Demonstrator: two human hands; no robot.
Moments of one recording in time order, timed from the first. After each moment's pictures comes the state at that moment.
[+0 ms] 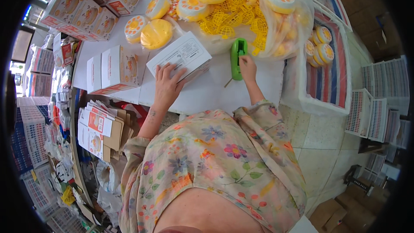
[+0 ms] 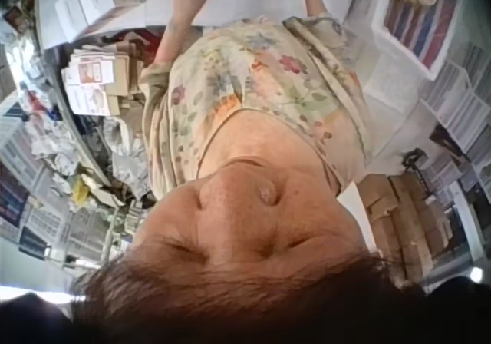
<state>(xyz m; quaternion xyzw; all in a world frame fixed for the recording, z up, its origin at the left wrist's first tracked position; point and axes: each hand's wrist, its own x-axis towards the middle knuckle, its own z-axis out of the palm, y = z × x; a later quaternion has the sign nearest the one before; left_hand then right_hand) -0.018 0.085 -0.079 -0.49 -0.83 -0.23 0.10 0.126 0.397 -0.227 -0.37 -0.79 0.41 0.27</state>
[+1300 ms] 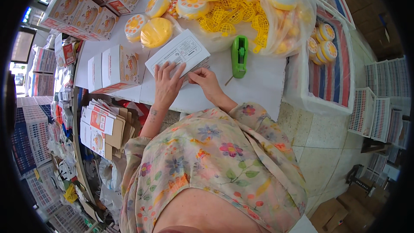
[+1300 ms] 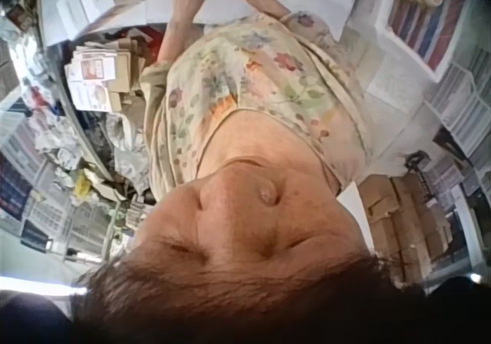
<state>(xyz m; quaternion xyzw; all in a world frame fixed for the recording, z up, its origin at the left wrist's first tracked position) -0.010 0.095 -0.079 -0.50 -0.83 -0.20 0.13 0.087 0.242 -0.142 -0.19 -0.43 0.88 0.10</state>
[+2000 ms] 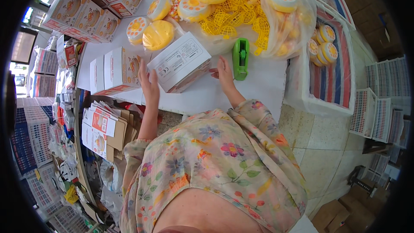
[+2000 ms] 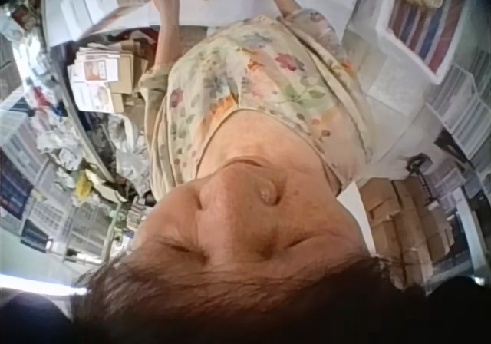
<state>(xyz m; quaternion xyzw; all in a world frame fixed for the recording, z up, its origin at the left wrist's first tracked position) -0.041 0.068 -0.094 -0.25 -0.84 -0.47 0.12 0.086 0.297 -0.195 -0.35 -0.49 0.78 0.17</state>
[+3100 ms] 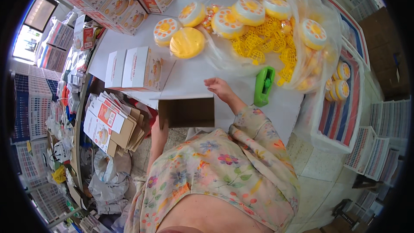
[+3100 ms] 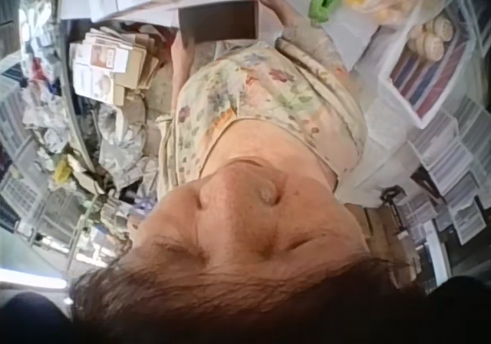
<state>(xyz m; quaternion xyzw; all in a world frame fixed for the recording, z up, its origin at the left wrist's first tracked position) 0.003 -0.075 -0.112 -0.07 -0.89 -0.43 -0.11 -0.033 0.256 -0.256 -0.18 -0.43 0.88 -0.10</state>
